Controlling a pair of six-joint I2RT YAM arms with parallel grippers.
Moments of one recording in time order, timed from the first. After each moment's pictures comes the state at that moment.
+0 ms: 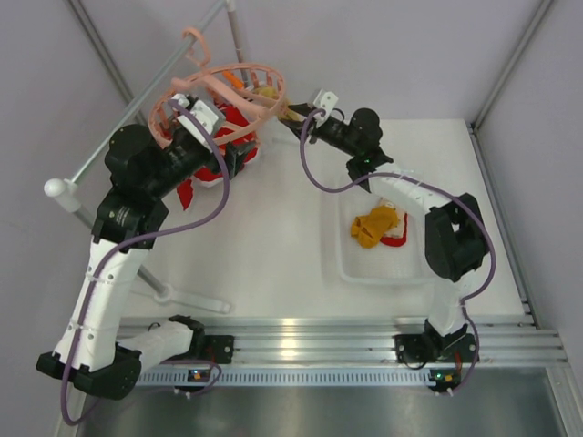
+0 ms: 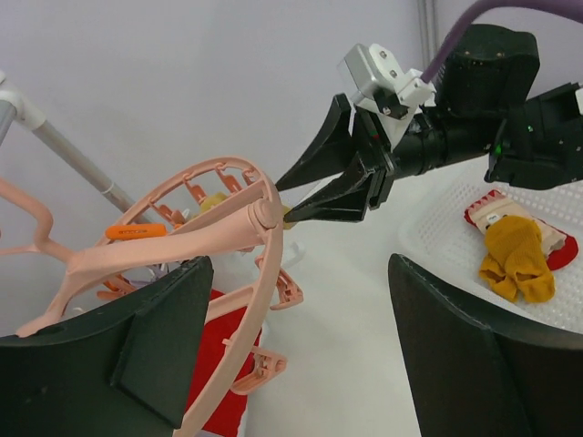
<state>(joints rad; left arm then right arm) -0.35 1.09 1.54 -0.38 0.39 0.30 0.53 1.92 1.52 0.66 -0.57 -0.25</state>
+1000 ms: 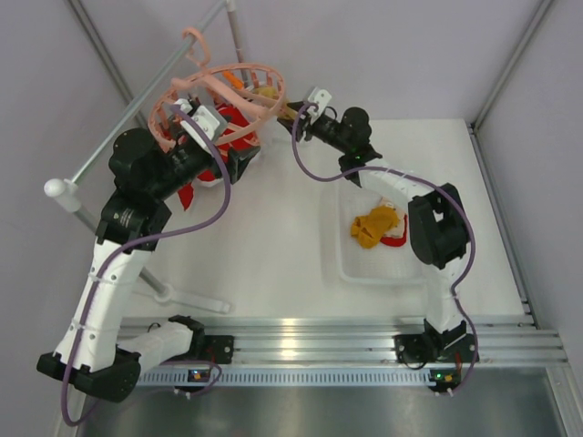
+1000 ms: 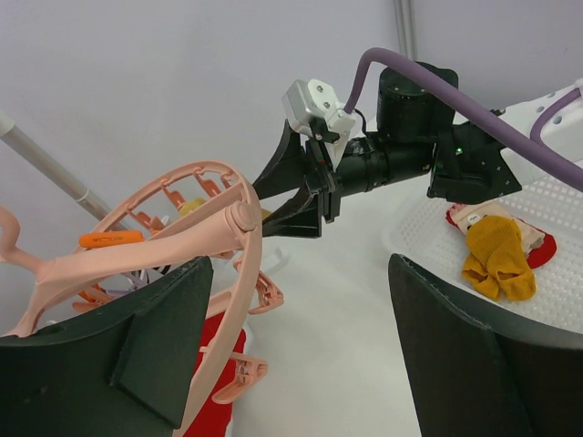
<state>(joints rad) -0.35 1.08 1.49 -0.35 0.46 0.30 0.51 2.06 1.64 0.68 -0.52 -0.21</state>
